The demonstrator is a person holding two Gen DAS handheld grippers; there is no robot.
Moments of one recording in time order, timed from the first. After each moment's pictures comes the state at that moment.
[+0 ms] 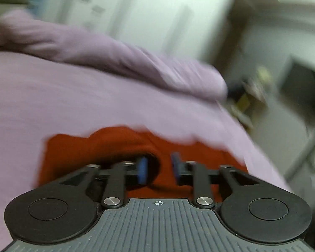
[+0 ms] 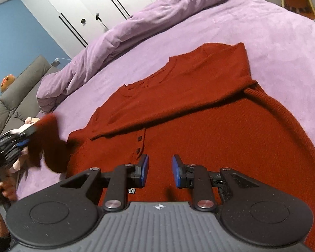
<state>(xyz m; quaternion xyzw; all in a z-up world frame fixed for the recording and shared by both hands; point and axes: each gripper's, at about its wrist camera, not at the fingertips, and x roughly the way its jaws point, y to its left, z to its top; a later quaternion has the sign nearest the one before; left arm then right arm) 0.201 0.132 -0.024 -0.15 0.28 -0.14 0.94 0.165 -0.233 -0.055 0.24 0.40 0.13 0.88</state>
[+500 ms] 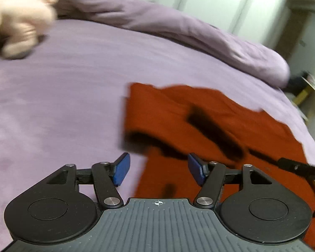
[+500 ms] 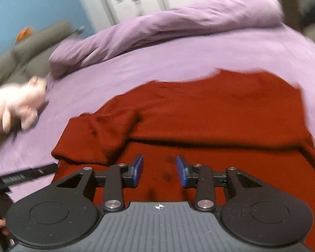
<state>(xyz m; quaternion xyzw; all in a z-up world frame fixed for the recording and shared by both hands) 0.157 0.181 -0.068 -0.18 0.34 0.08 0.92 0.222 -0.130 -0.049 0.06 0.38 0.20 0.90</state>
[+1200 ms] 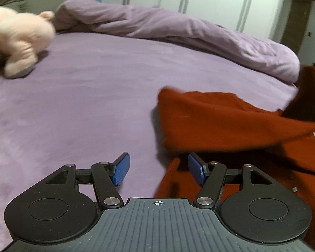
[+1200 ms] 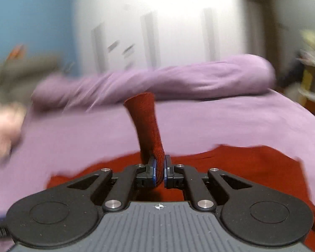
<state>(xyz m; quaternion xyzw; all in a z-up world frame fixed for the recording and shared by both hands) 0.191 0.163 -0.079 -0.12 0.34 0.09 0.93 0.255 -0.116 -0.026 0.08 0.21 0.09 0.97</state>
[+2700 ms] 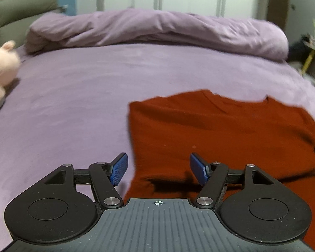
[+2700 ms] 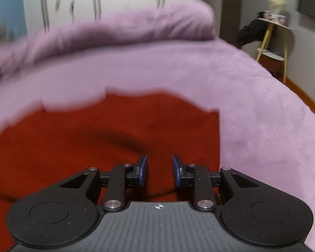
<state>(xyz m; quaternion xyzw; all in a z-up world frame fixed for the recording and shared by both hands) 0.261 0.095 -0.077 -0.02 0.36 0.06 0.93 0.302 -0.234 -0.091 0.00 0.37 -0.02 0.93</state>
